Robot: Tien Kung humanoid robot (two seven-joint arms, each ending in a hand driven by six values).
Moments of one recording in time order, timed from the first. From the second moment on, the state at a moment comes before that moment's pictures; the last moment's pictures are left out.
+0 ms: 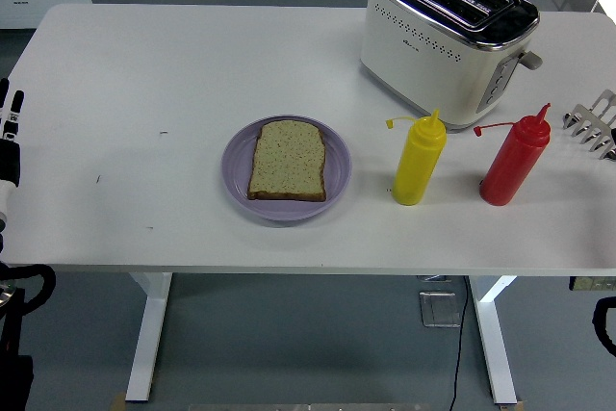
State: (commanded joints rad) left arm -0.05 0.01 -1.78 -1.48 0.47 0.10 -0.13; right arm -0.02 -0.23 1.48 1.41 -0.23 -0.12 0.40
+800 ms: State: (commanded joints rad) left arm -0.05 0.01 -1.77 -1.48 0.47 0.10 -0.13; right arm -0.02 -0.23 1.47 1.41 -0.22 -0.12 0.40
